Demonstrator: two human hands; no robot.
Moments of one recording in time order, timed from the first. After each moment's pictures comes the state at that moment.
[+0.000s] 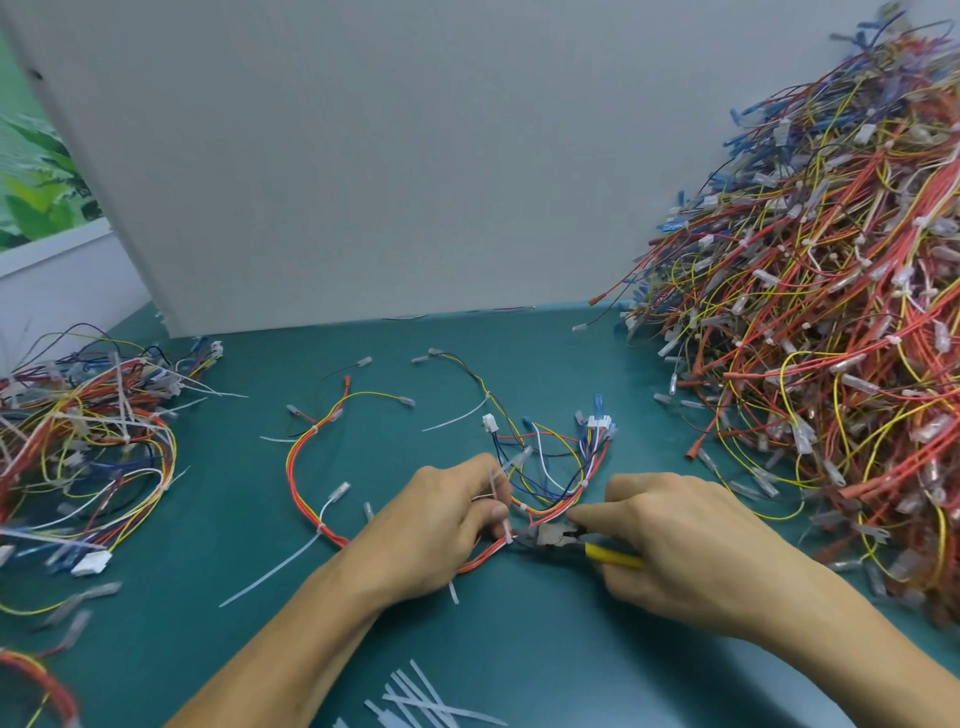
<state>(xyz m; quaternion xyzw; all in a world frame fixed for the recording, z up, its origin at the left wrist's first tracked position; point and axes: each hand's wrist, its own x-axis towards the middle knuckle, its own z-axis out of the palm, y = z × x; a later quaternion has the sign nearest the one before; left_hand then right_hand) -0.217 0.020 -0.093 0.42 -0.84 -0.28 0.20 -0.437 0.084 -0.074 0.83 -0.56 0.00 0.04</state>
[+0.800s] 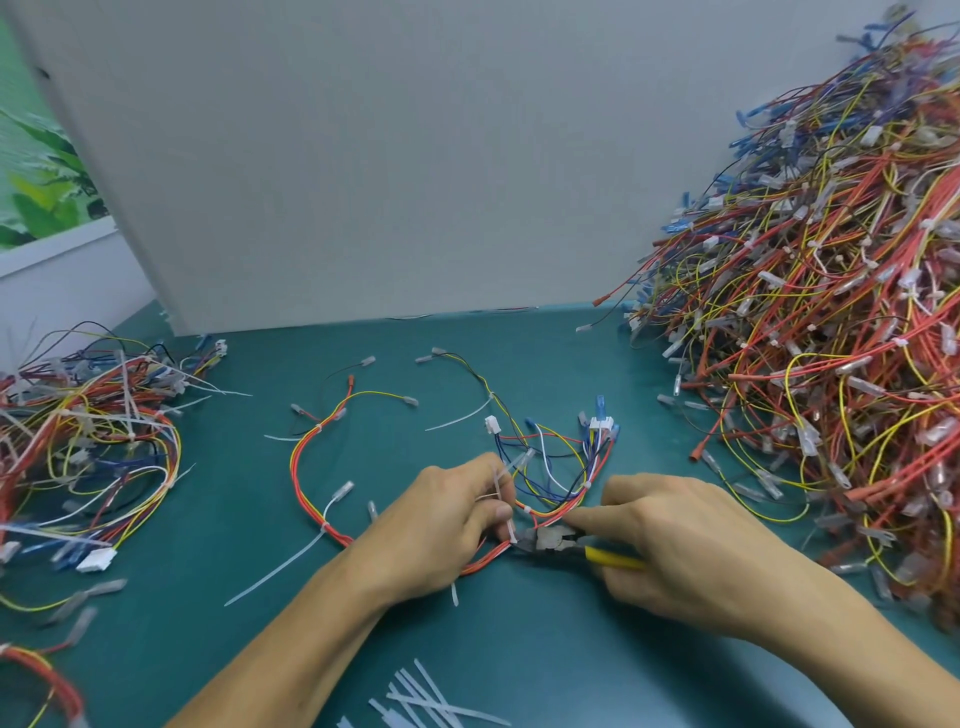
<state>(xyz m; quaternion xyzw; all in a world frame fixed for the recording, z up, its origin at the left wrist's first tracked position) -0.216 0.021 -0.093 0.41 -0.84 -0.30 0.20 -0.436 0.083 -0.072 0.84 -0.54 0.02 0.02</state>
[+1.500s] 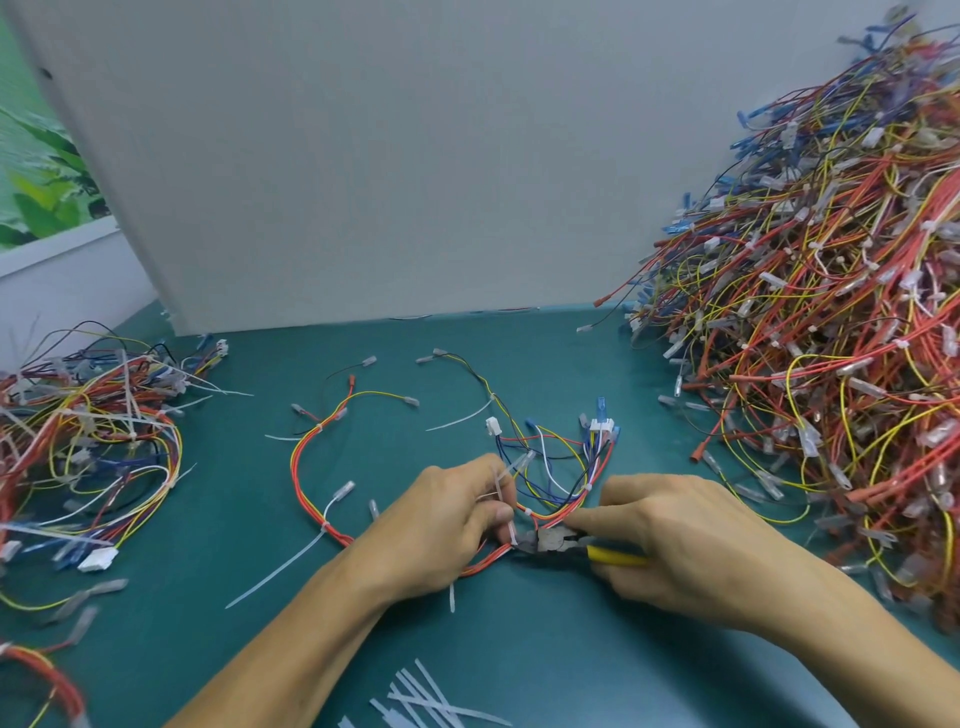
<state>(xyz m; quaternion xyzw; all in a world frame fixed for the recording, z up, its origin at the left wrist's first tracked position) -0.216 0.021 -0.091 0.41 -0.84 -0.31 0.20 -0.441 0.081 -0.073 0.85 -0.52 0.03 0.02</state>
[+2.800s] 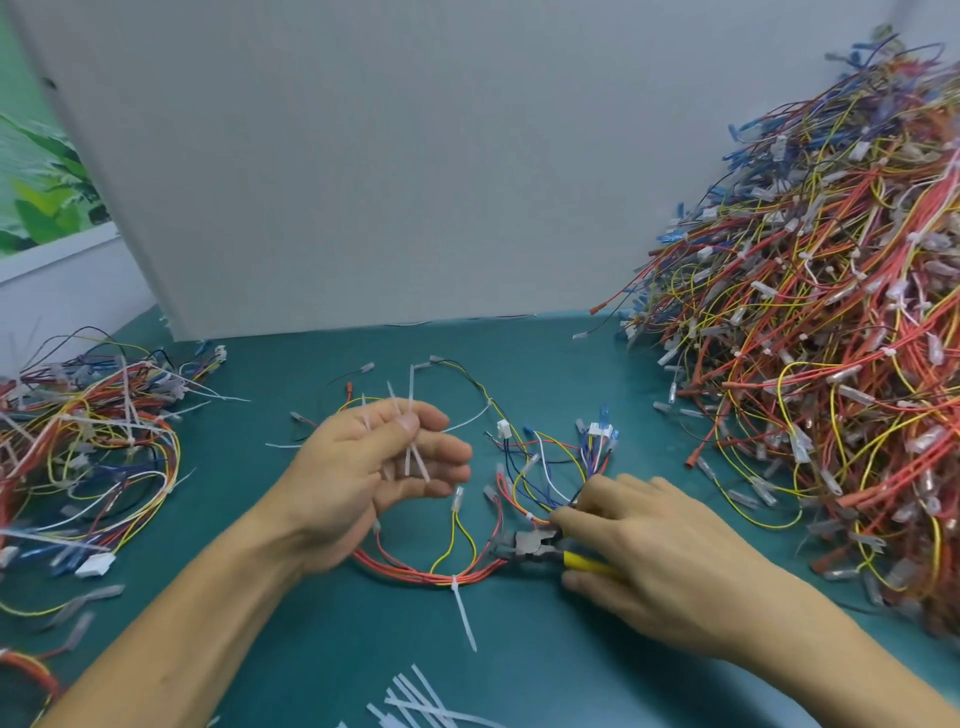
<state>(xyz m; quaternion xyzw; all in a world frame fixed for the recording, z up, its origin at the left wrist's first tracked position) -0.184 0.016 -0.053 0.35 -0.53 -0.63 0.45 -0.430 0.086 -0.082 0.85 -0.52 0.04 0.05</state>
